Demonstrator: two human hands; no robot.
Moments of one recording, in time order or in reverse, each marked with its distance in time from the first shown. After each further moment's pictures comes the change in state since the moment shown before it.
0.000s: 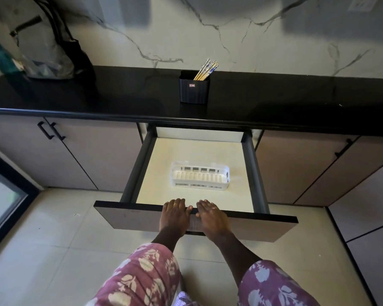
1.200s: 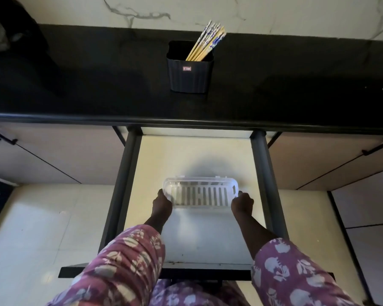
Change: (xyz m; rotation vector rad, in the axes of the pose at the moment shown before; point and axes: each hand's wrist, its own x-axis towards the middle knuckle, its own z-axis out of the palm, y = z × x) left_hand 0.212 -0.057 0.016 -0.788 -0.257 -0.569; right_hand 0.176 0.118 0.000 0.439 -0.055 1.029
